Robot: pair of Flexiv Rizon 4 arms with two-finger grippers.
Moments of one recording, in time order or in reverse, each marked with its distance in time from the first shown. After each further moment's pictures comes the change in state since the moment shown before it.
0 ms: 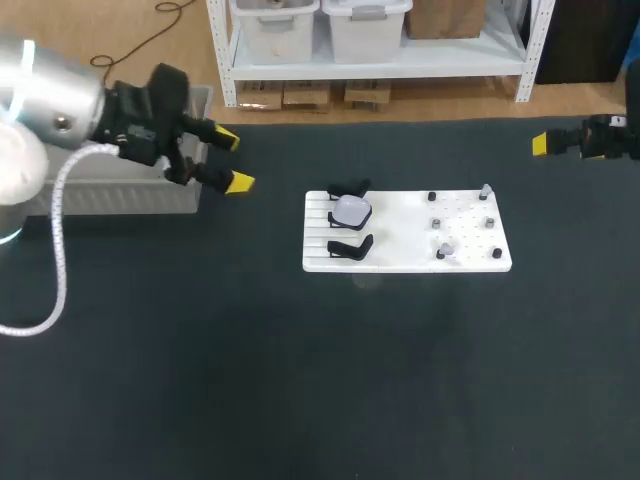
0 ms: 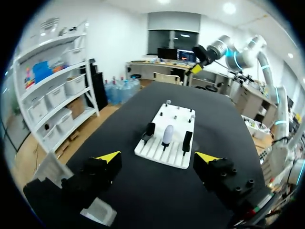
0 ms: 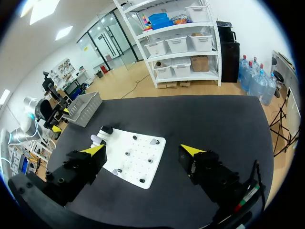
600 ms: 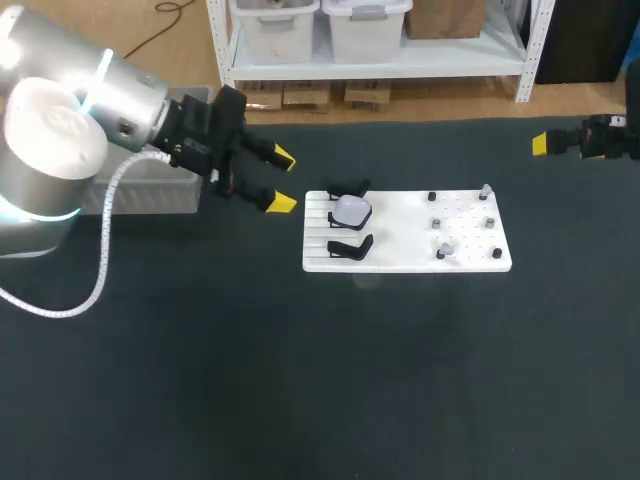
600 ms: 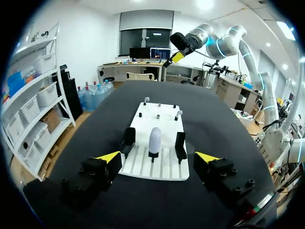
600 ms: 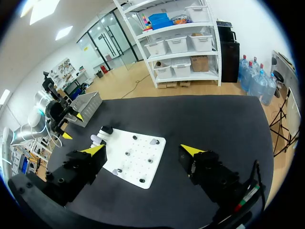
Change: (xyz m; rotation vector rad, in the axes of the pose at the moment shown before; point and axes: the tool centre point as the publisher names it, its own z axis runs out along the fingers) left arm 0.004 -0.012 0.071 0.218 -0.019 0.097; right arm 0.000 0.000 0.000 0.000 0.000 0.000
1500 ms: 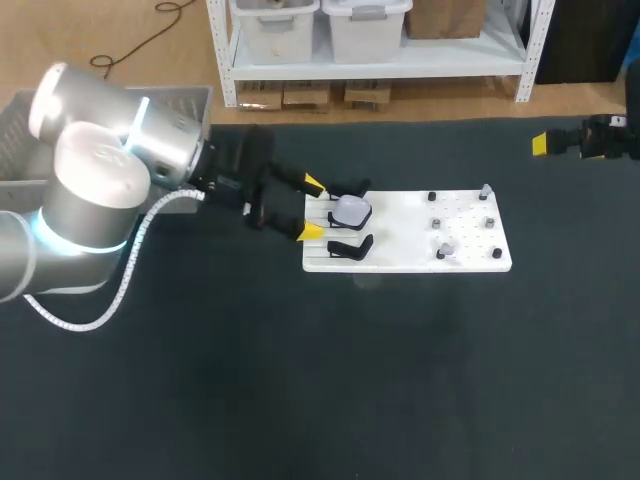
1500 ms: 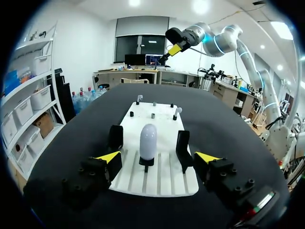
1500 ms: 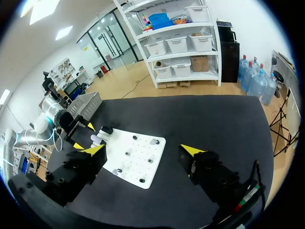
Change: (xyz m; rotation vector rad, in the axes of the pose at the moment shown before) left arm 0.013 -0.001 0.059 0.023 -0.089 0.024; right arm 0.000 0.000 0.000 0.000 0.000 0.000
